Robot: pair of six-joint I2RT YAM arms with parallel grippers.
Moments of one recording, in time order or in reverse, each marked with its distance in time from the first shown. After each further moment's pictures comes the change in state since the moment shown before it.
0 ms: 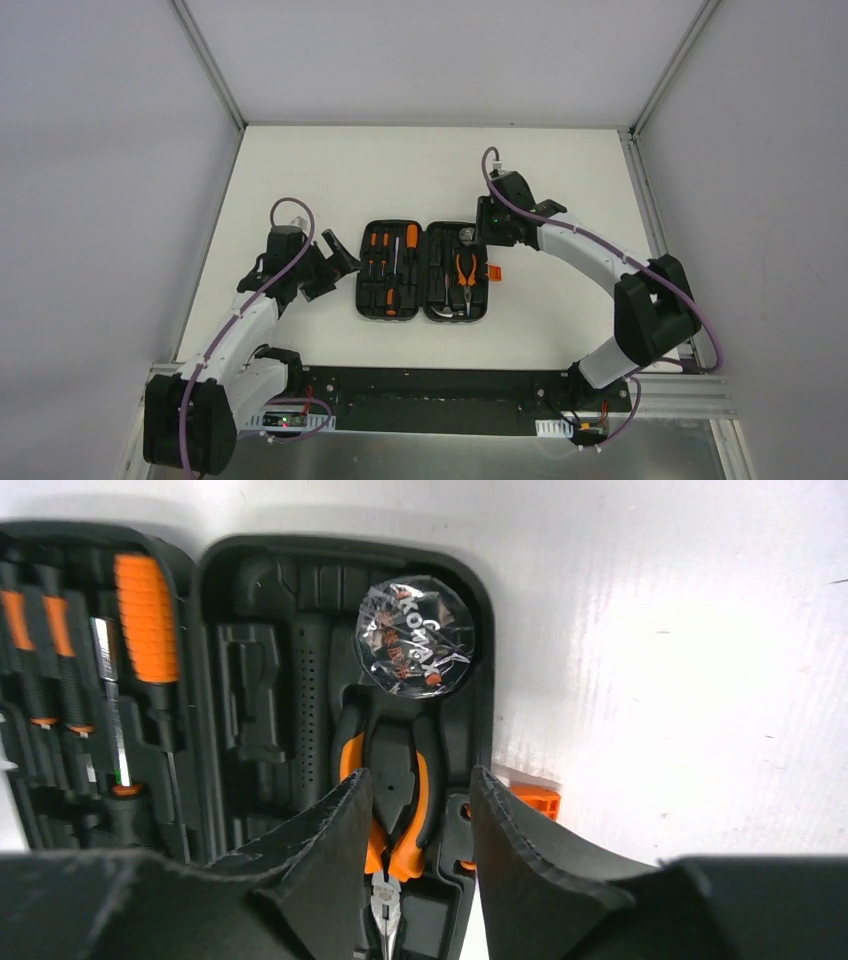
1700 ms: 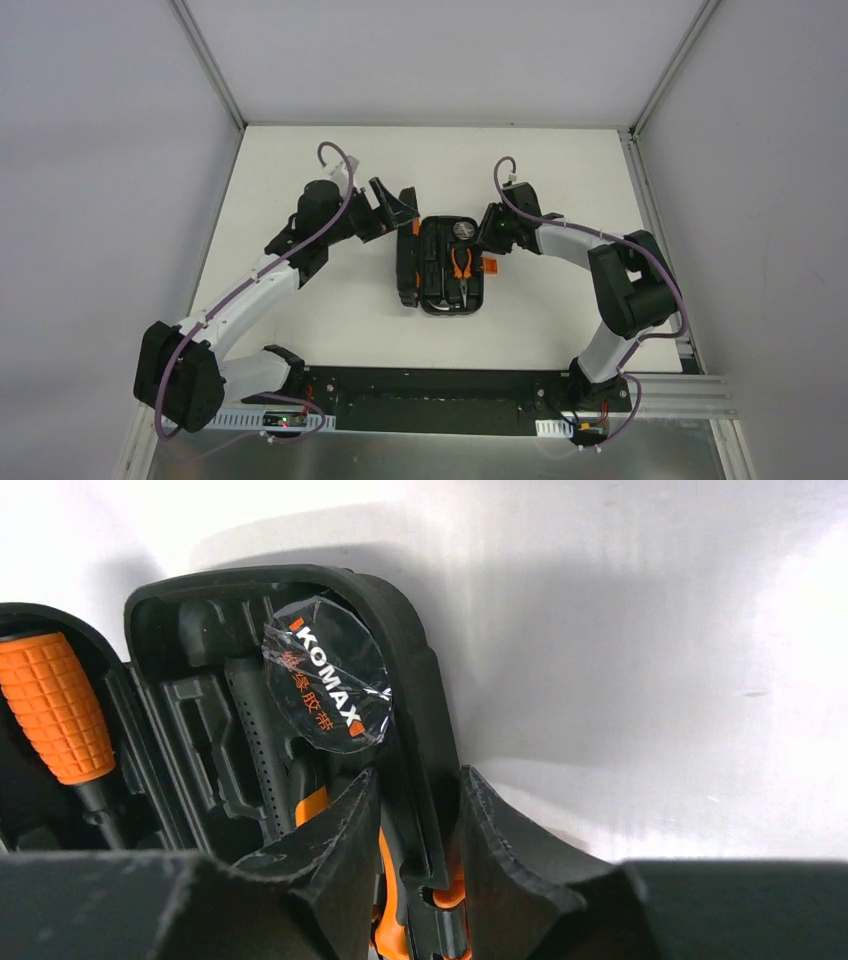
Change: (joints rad) left arm -0.265 0.254 0.287 0.385 0.080 -0.129; right arm -0.140 0.116 -0.164 0.336 -0.240 0.203
